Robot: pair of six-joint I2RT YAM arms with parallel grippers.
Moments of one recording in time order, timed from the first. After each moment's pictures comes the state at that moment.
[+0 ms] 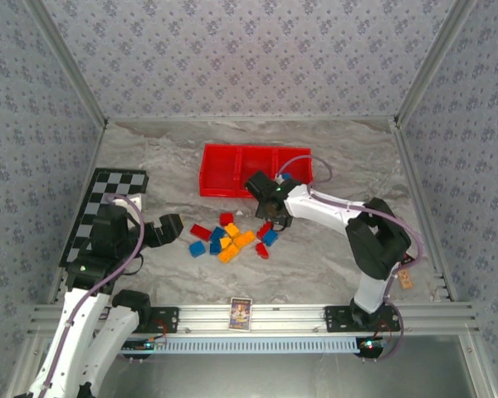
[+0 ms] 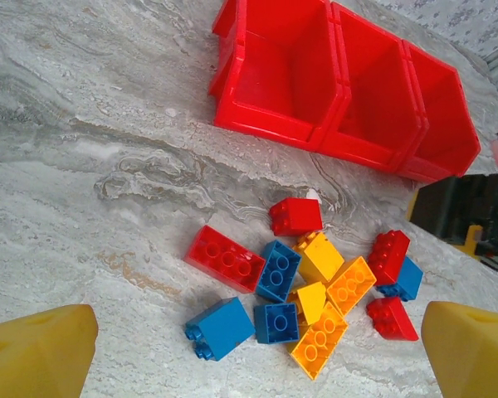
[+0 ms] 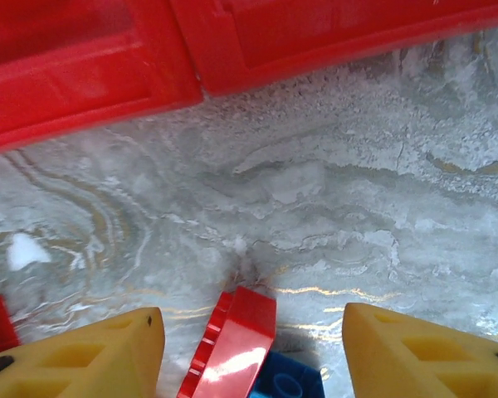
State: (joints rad) left arm -0.22 0.54 0.70 -0.79 0.22 -0.47; right arm 0.78 1.79 1.25 -0.75 0.27 1.04
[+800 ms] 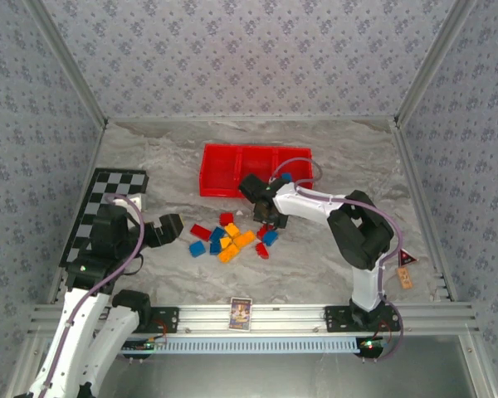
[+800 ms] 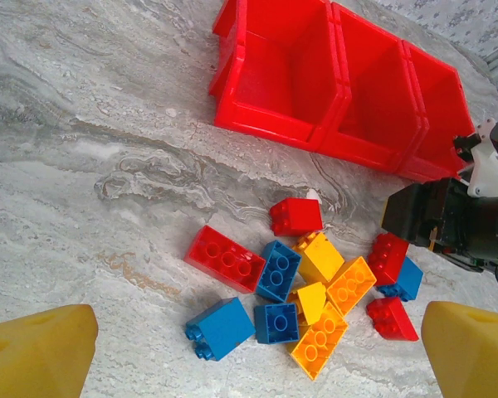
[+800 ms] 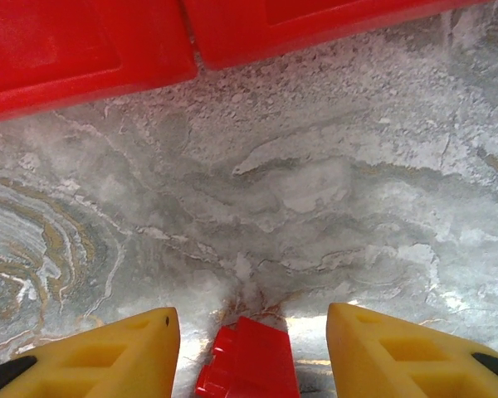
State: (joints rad) left arm -0.22 0.54 0.70 -0.79 0.22 -0.47; right arm 0.79 1.91 1.32 -0.78 0.27 1.04
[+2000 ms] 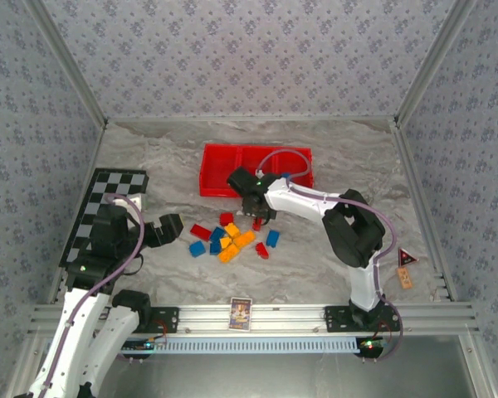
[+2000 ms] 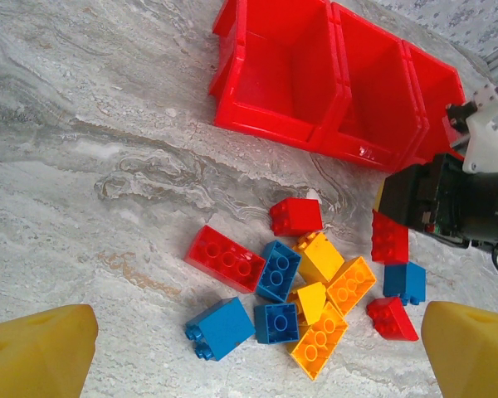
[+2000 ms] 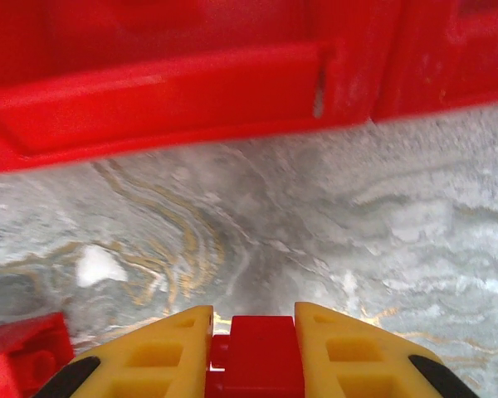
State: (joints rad) left arm -0.22 0.54 0.70 -0.79 0.22 -0.47; right arm 0.82 1.96 1.47 -0.79 0.28 0.95
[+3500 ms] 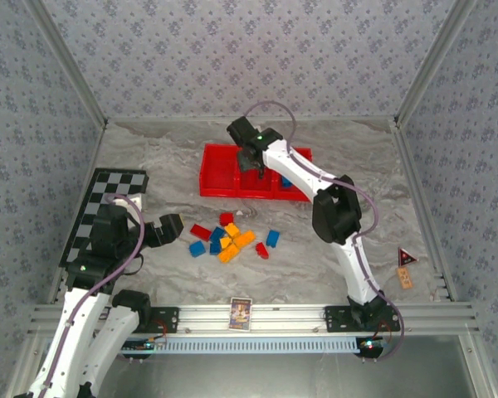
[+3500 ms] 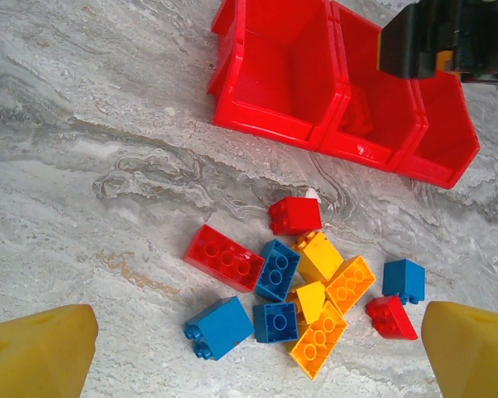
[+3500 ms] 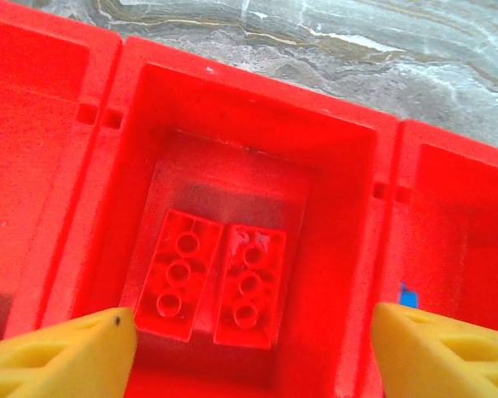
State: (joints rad) left arm -0.22 0.55 0.70 -0.79 0.22 -0.47; right arm 0.67 2.23 2.11 -0.99 0.39 0.37
